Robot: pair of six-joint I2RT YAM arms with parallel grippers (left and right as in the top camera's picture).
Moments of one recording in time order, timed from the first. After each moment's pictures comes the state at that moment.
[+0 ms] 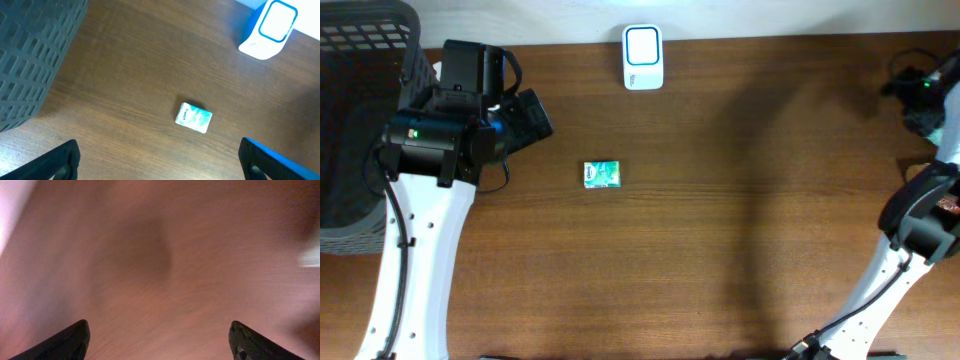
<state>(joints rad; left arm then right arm) -0.17 1.54 1.82 -1.28 -0.17 -0.54 -0.51 2.46 2.35 -1.06 -0.29 0.33</state>
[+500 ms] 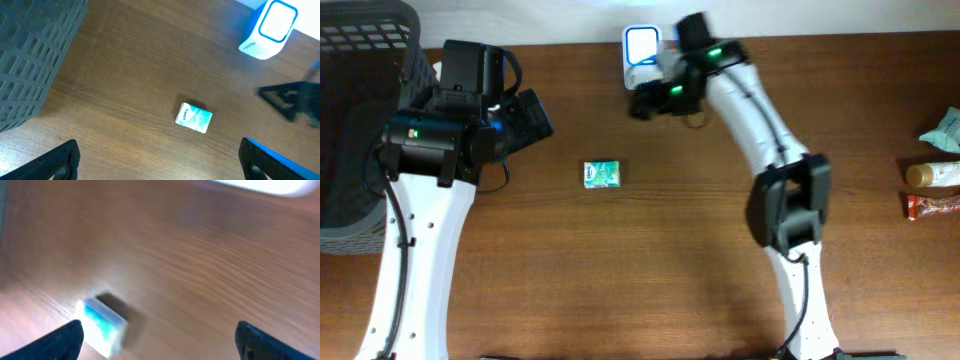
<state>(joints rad) -0.17 1.54 1.82 -1.28 -0.17 -0.54 0.33 2.46 2.34 -1.04 -0.44 0.08</state>
